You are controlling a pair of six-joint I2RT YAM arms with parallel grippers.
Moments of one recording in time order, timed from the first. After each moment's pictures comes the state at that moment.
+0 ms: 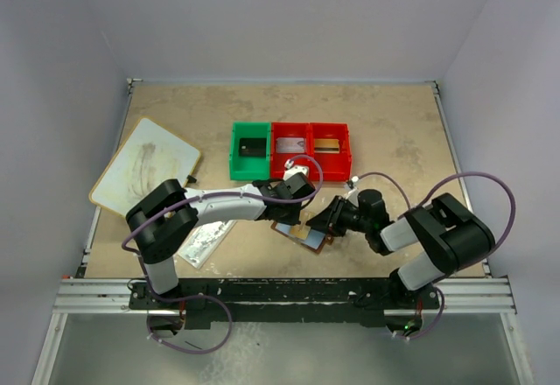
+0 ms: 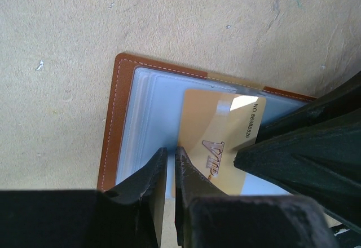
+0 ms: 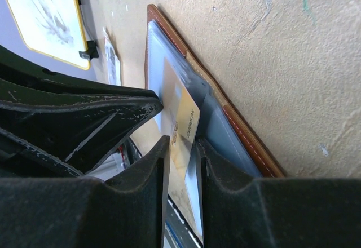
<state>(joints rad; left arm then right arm) -1.01 1.79 1.11 -0.40 -0.21 -0.72 0.44 1.54 0.17 0.81 -0.53 1.08</state>
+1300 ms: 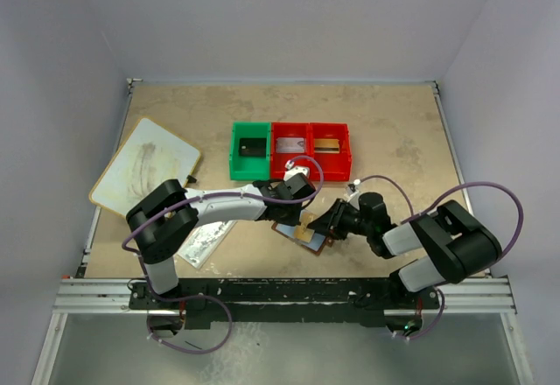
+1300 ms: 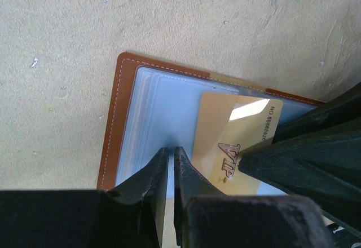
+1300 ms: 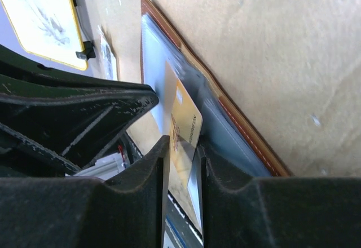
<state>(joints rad) -1.01 1.79 1.11 -0.41 -0.21 -0.72 0.45 1.48 0.13 0.77 -0.51 1.10</state>
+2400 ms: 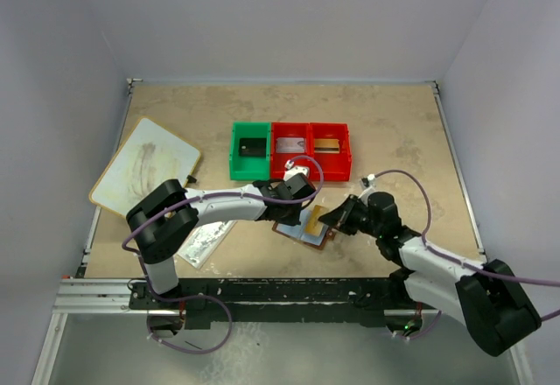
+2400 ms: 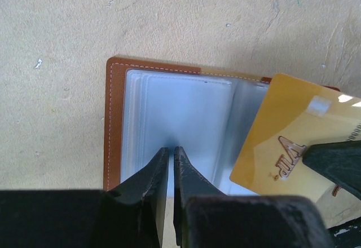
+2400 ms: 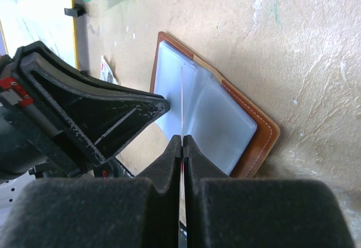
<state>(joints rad) -1.01 1.79 1.11 -0.41 -0.23 -0.72 0.45 1.04 0.16 0.34 -0.32 1.00</state>
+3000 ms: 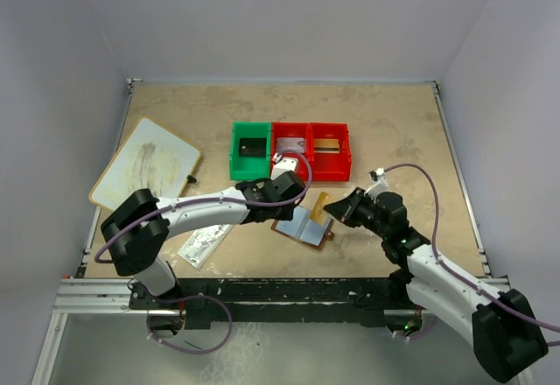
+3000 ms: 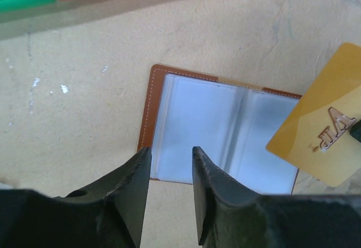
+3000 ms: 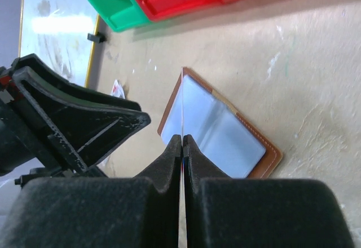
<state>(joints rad) -1.01 1.64 1.05 -0.40 -0.33 -0.73 0.45 0.84 0.17 0.27 -0.25 0.91</state>
